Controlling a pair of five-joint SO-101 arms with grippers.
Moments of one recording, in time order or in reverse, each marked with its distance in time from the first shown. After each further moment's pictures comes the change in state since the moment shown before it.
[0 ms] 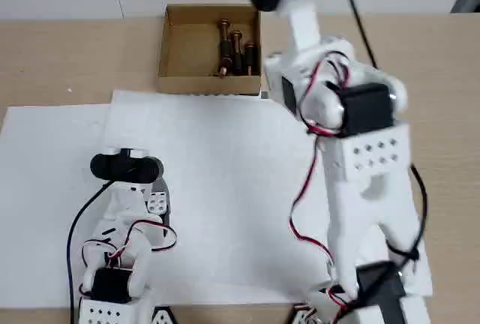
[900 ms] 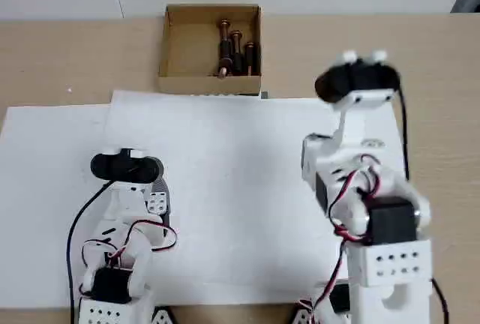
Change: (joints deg) left arm 0.0 0.0 0.0 0.0 0.0; right arm 7.0 -42.5 61.6 -15.0 -11.0
